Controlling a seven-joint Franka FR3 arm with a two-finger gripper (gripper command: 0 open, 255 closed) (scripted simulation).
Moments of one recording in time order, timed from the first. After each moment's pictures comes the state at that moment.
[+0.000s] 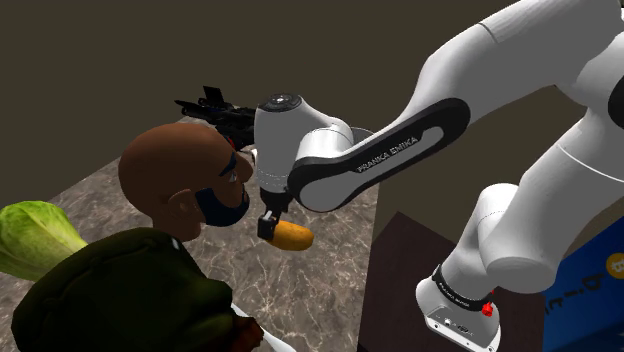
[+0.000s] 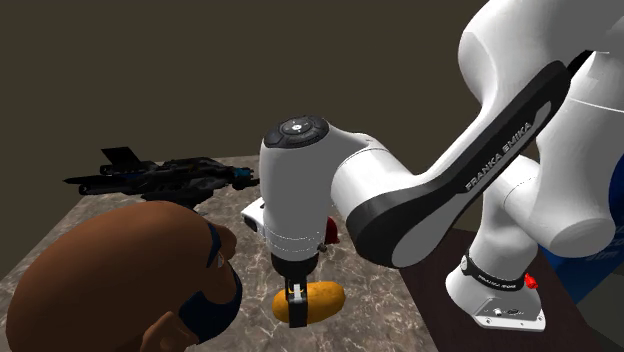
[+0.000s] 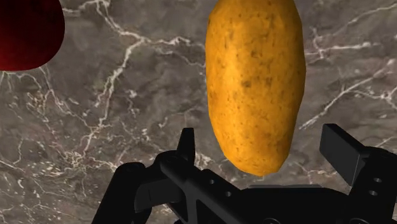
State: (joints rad) arm 0.26 -0.09 0.28 -2.38 -0.04 2.32 0.18
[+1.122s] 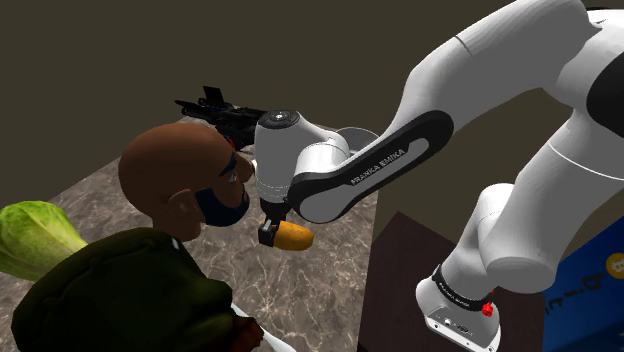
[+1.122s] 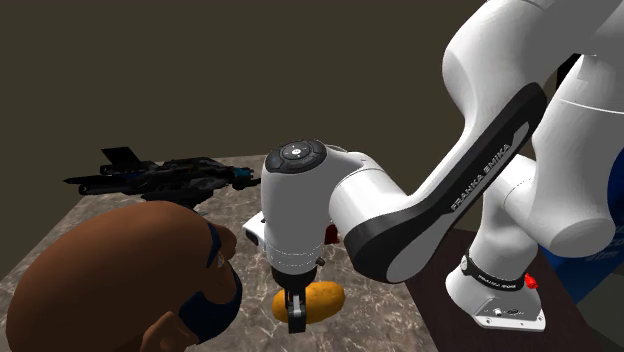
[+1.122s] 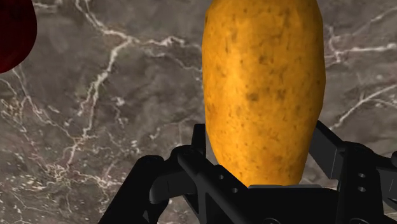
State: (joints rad) arm 0.25 -0.04 0.29 -2.40 -0.07 2.40 0.20
